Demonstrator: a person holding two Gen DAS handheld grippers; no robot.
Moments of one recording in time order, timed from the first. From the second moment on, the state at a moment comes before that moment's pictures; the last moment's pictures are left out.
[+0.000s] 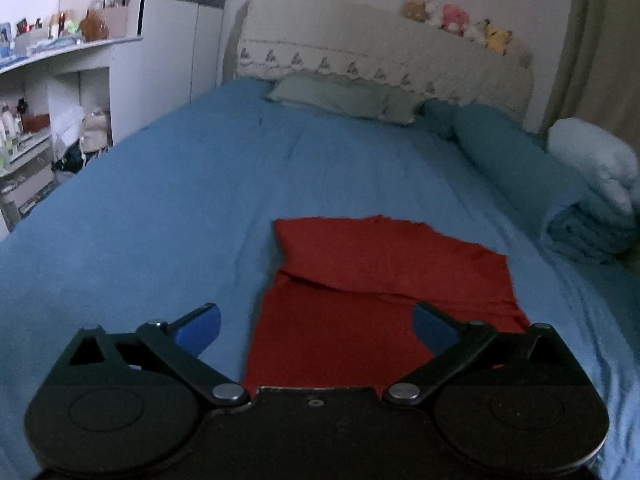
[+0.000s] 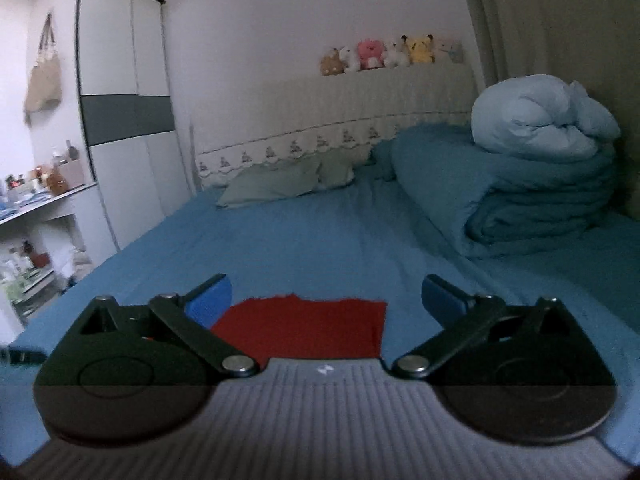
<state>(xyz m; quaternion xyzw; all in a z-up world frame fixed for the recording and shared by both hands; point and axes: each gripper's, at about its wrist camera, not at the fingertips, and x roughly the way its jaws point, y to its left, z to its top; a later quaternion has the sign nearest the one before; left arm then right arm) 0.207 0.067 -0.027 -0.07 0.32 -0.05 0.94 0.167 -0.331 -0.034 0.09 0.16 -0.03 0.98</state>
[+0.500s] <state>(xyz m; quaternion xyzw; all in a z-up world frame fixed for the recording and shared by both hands) 0.104 0.099 -0.121 -0.11 0.41 -0.05 0.91 0.026 -0.339 -0.154 0.11 0.33 -0.06 0.94</state>
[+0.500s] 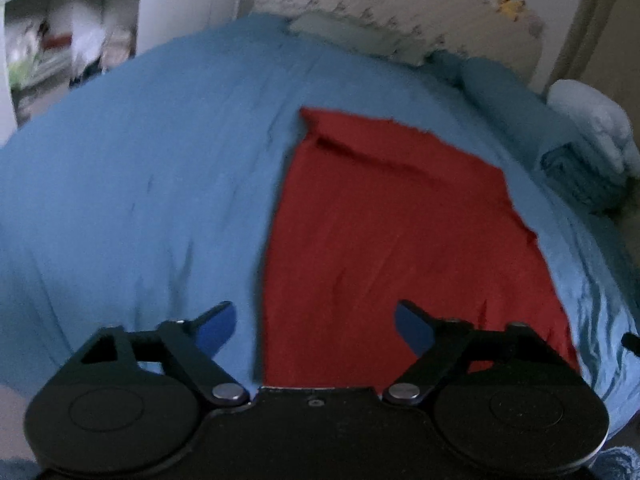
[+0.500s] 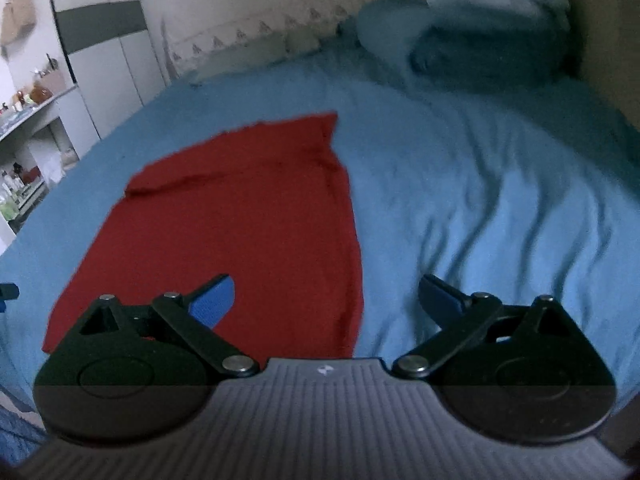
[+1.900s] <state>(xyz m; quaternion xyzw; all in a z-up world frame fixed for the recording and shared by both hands) 0.109 0.101 -0.183 -0.11 0.44 -0.05 0.89 0.047 -0.304 -0.224 0.11 0.40 -0.08 0.90</state>
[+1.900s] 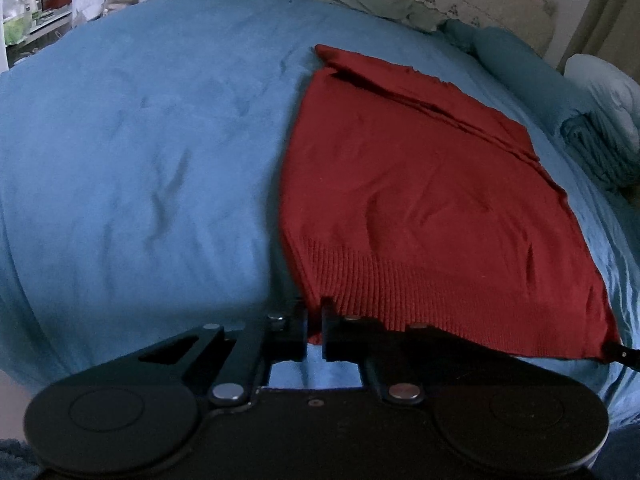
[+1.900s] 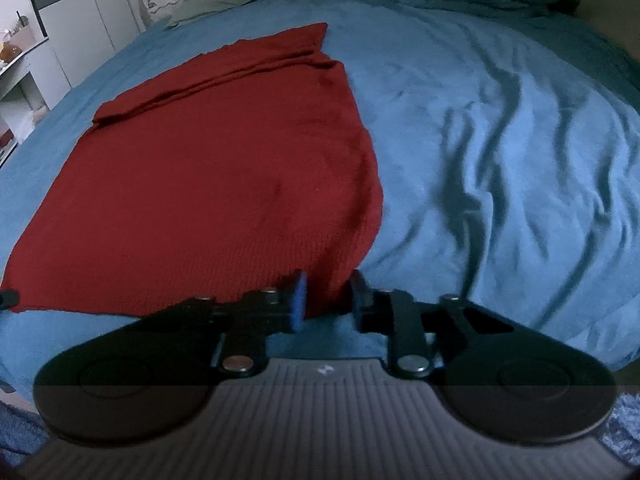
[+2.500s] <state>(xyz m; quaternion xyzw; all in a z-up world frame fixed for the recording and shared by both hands) 0.197 0.086 -0.029 -0.11 0.29 -0.08 0.95 0.142 -0.338 -0.087 0.17 0.30 -0.02 0.94</state>
